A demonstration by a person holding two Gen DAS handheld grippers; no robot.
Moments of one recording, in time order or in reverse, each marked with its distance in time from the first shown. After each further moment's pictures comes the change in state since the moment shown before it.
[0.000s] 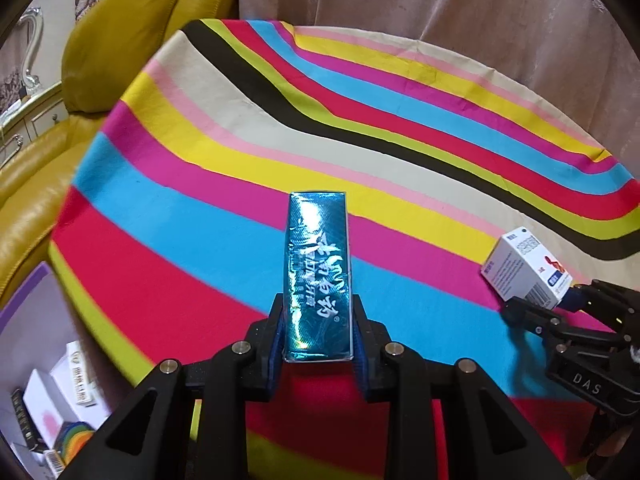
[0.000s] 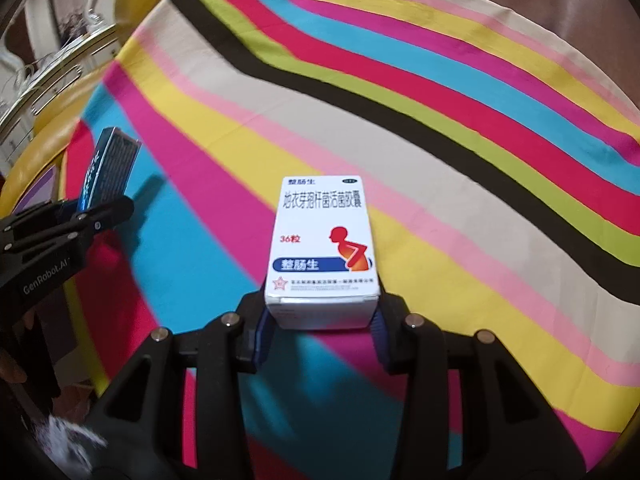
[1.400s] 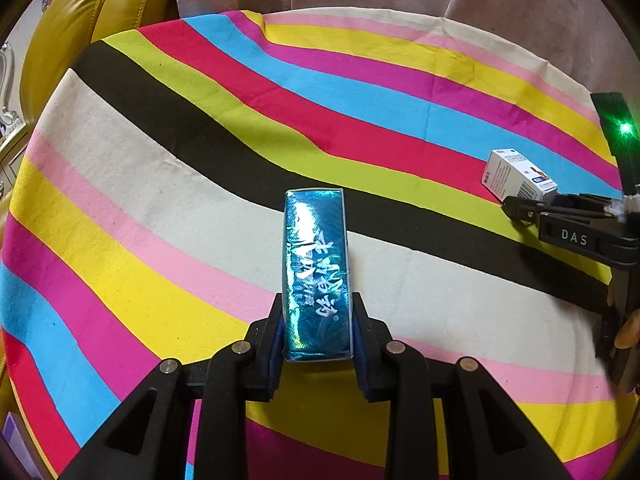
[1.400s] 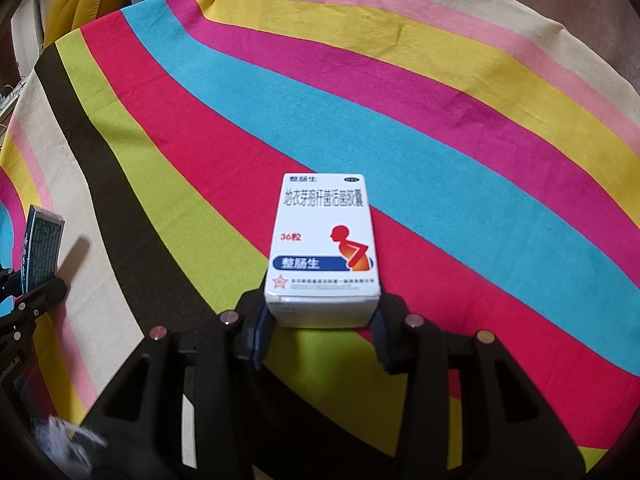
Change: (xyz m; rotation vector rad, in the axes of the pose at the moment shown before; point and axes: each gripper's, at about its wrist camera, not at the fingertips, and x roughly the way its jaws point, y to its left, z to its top) left arm 0.134 -0.031 0.120 0.063 0.037 0.065; right arm 0.142 -0.127 0.169 0.021 -0.046 -0.044
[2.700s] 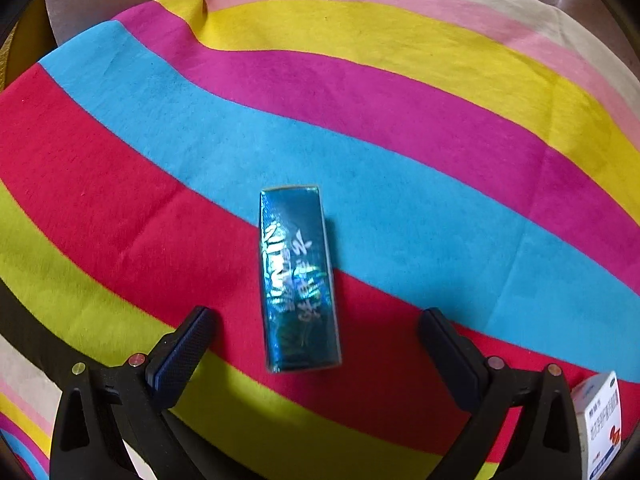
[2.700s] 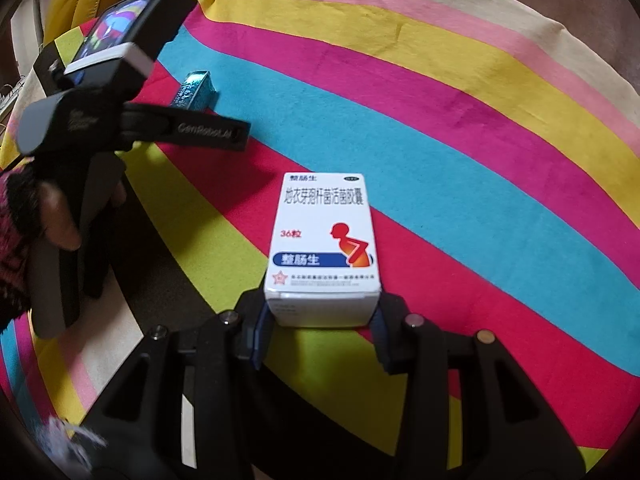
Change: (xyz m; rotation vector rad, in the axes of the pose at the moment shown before) left arm 0.143 -0.030 0.156 -0.050 0.083 0.082; right arm 0.005 0.001 0.002 -0.004 0.005 -0.011
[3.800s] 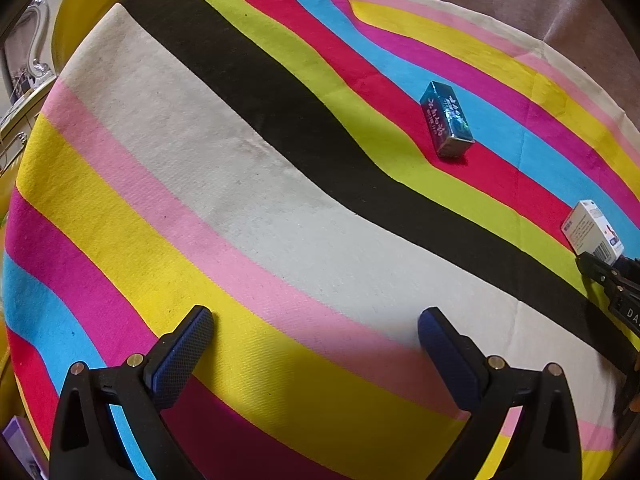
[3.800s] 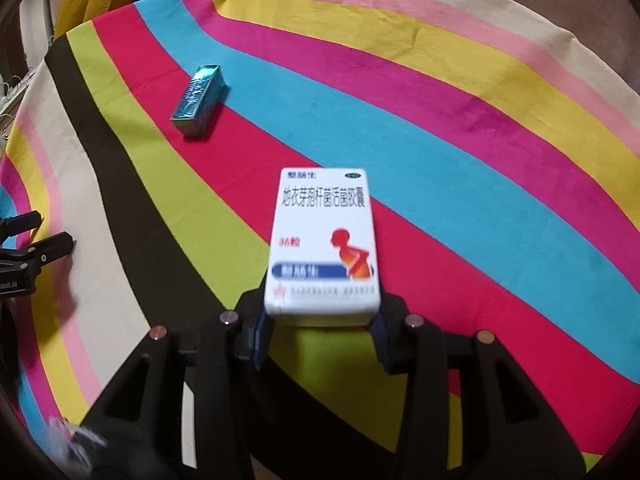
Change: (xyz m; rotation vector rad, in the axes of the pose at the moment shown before) left arm -0.090 0.107 -0.143 -0.105 0.000 0.000; right arm -0.008 0.019 -0.007 -0.016 -0.004 0.017
